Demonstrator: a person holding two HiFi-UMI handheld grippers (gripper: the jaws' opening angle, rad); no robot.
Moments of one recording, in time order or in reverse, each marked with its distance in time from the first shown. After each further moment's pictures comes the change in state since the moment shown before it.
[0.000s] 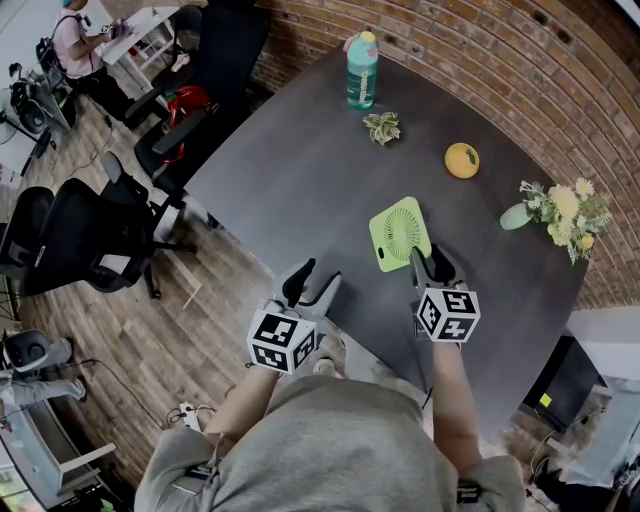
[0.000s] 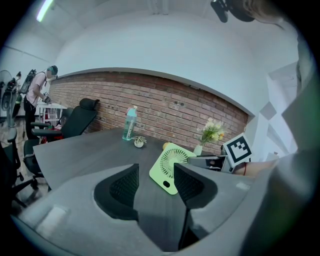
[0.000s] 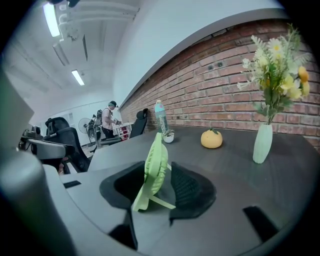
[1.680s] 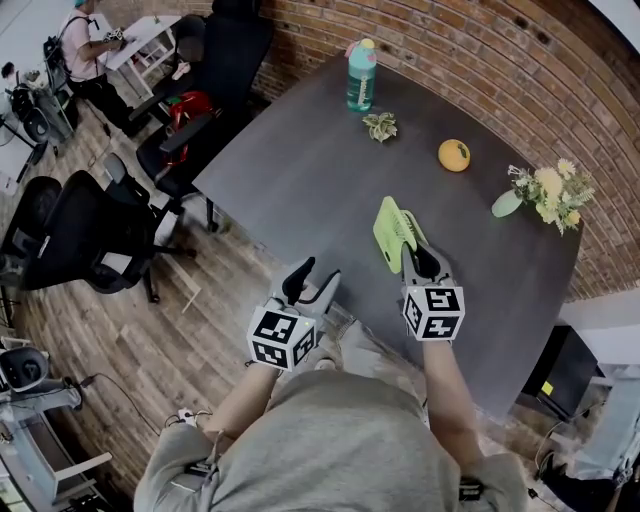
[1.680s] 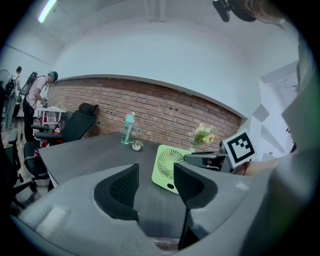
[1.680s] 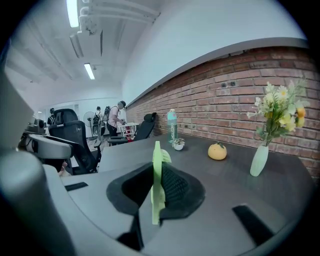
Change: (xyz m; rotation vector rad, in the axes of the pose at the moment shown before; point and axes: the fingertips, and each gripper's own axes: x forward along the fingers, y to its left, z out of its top) left arm -0.057 -0.013 -0.001 0.017 -0.051 -0.033; right arm -0.044 0.070 0.016 -0.142 -0.051 -0.008
